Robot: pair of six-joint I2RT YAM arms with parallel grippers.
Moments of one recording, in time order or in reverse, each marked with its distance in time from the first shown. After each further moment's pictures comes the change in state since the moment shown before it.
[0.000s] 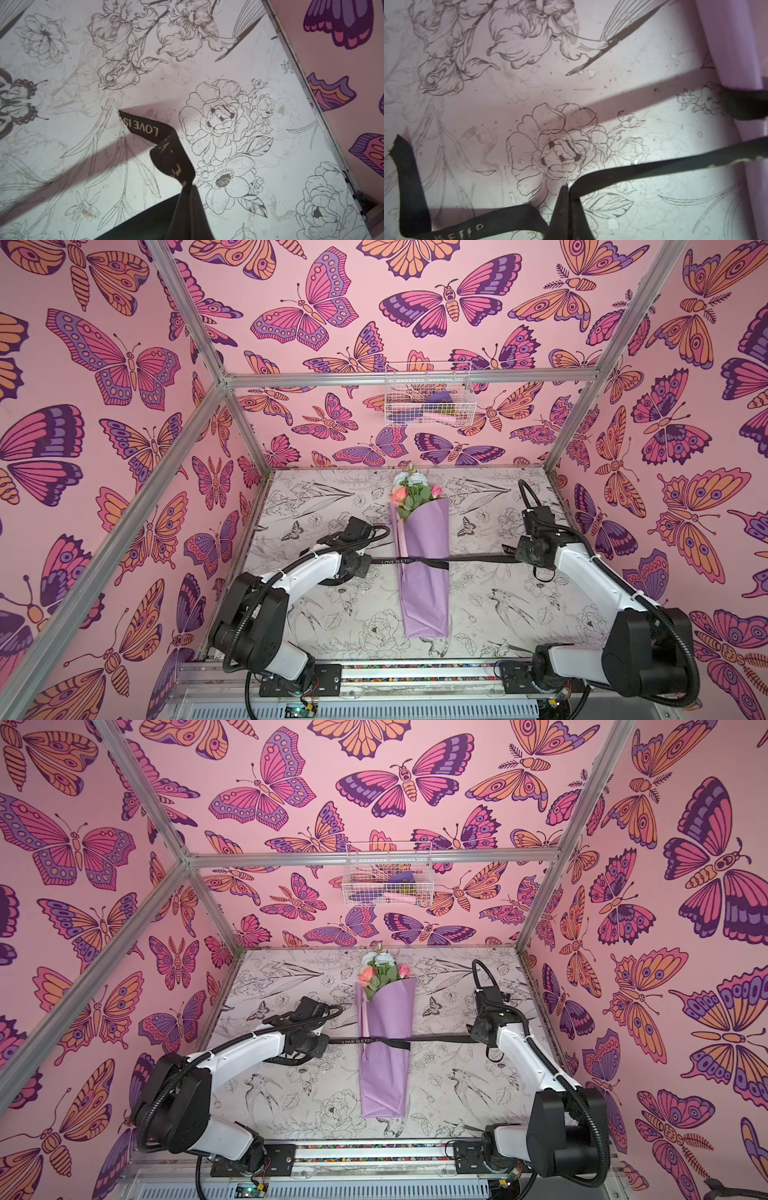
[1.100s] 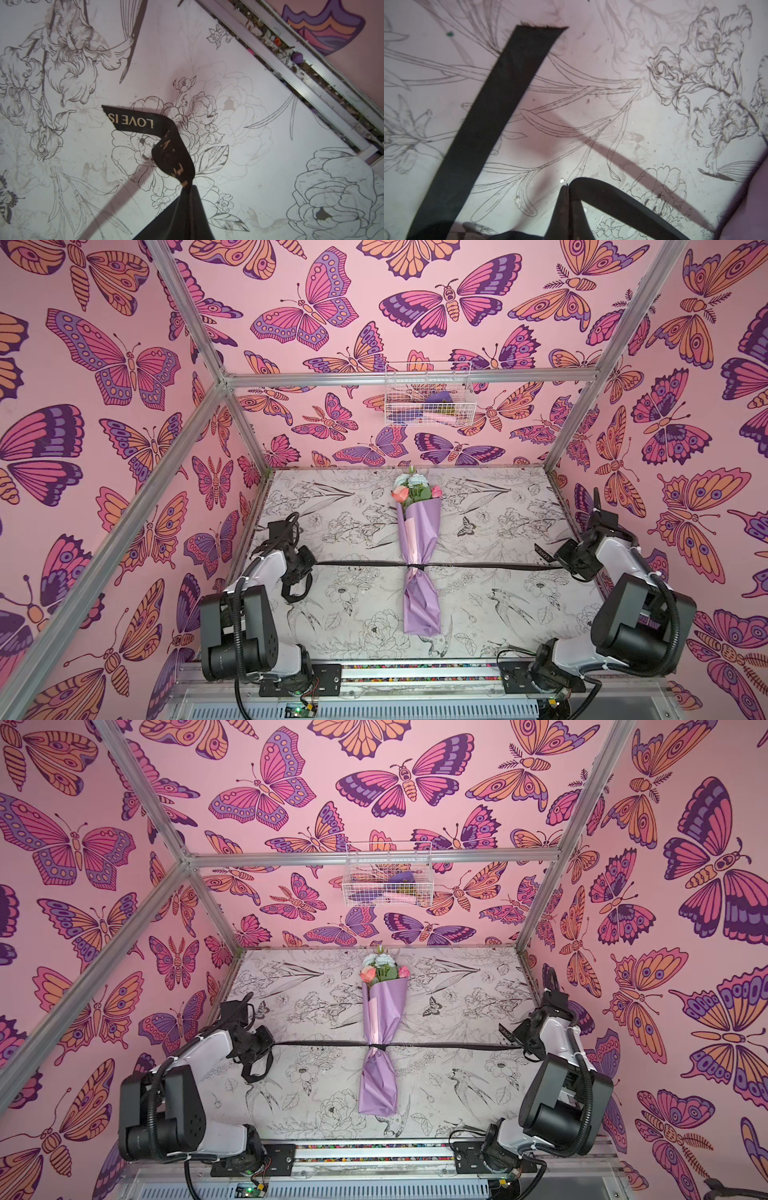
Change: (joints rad) left arm 0.664 -0.077 -0.140 0.075 0.295 -0.369; right arm -0.525 0.154 0.080 -0.023 -0.332 -0.033
